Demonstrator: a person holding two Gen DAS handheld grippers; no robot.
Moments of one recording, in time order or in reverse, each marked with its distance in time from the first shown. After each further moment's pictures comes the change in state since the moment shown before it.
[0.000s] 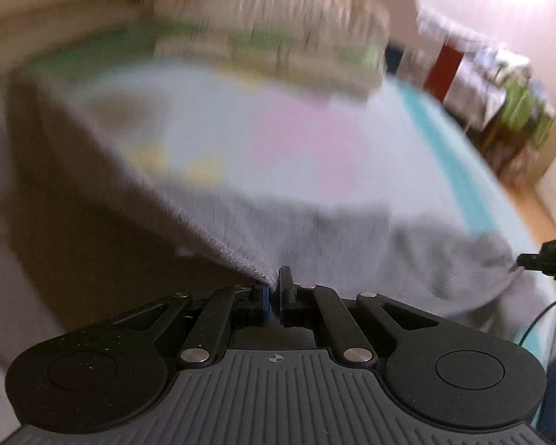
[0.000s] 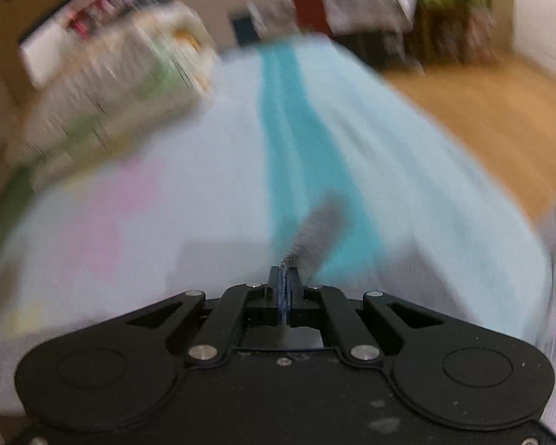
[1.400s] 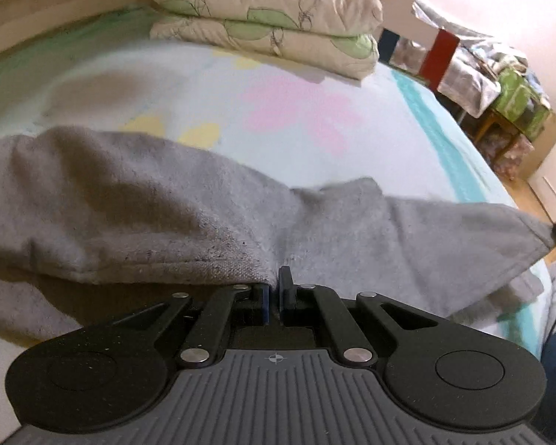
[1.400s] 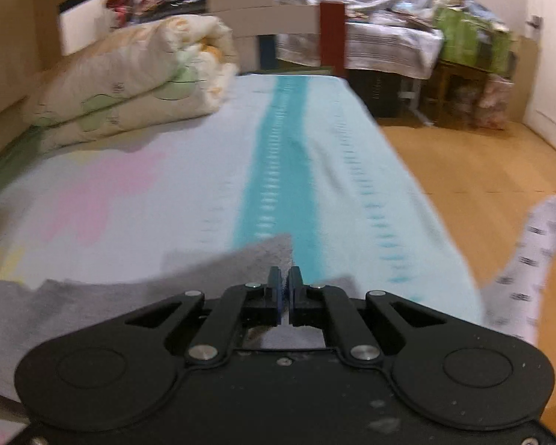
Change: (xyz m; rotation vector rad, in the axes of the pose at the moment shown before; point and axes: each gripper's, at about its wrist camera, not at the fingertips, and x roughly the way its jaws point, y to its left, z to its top) left arm -0.009 -0.006 -0.017 0.015 0.005 -0.024; right arm -0.067 -0.038 0.005 -0.250 -0.164 -0.072
